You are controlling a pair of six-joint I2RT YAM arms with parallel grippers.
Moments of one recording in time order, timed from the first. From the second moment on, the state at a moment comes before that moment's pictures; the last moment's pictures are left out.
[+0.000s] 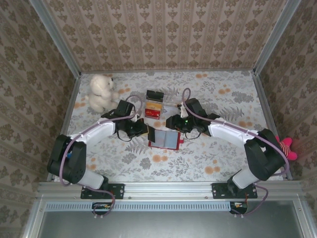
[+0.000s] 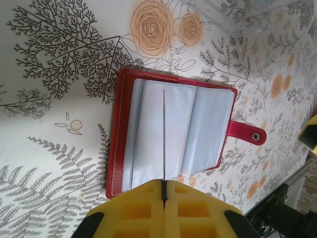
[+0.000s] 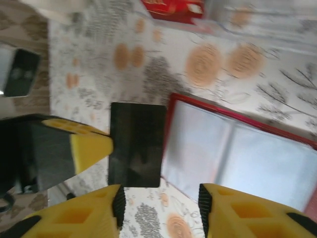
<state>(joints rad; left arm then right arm) -0.46 1.46 0.86 -0.49 0.54 -0.64 0.55 1.52 0.92 -0.17 -0.45 0.78</state>
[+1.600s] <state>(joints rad) -0.34 1.27 0.74 0.26 0.76 -1.14 0.51 1.66 0.86 0.75 -0.71 1.44</state>
